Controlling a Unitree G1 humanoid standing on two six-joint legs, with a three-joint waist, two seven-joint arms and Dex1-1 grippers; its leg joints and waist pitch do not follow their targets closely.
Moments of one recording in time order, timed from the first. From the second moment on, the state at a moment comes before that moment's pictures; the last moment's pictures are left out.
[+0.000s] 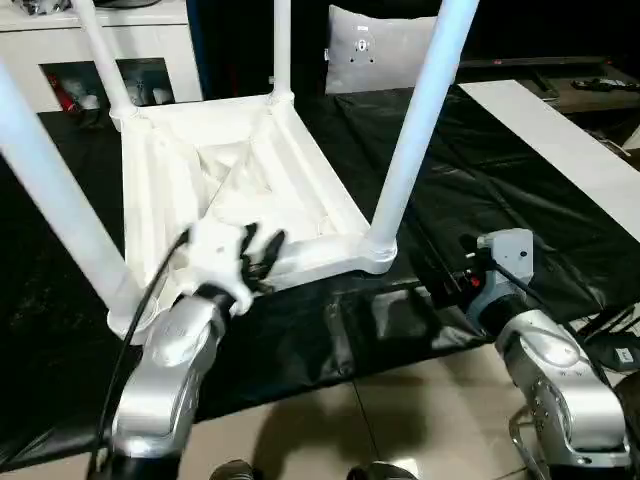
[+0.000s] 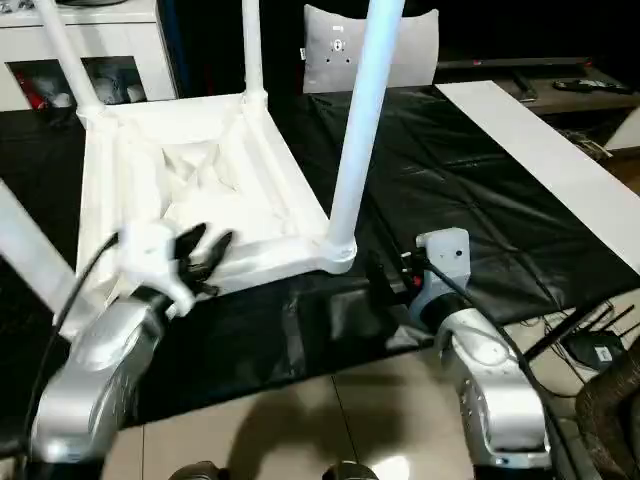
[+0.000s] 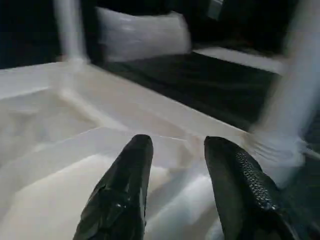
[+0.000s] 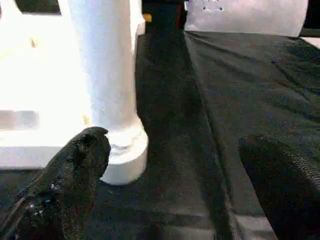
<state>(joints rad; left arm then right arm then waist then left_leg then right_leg) -0.19 0.18 -0.10 -0.13 -0.11 0.32 -0.36 -0.09 -0.25 -0.06 -0.17 0.18 0.42 0.31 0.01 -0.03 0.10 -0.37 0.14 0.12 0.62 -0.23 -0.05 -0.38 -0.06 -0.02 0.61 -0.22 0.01</state>
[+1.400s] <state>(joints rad) -0.76 0.21 -0.37 0.60 0.02 0.36 -0.77 -0.07 -0.47 0.00 -0.11 0.23 0.30 0.69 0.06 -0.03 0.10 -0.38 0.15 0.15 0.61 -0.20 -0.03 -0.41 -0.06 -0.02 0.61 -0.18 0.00</state>
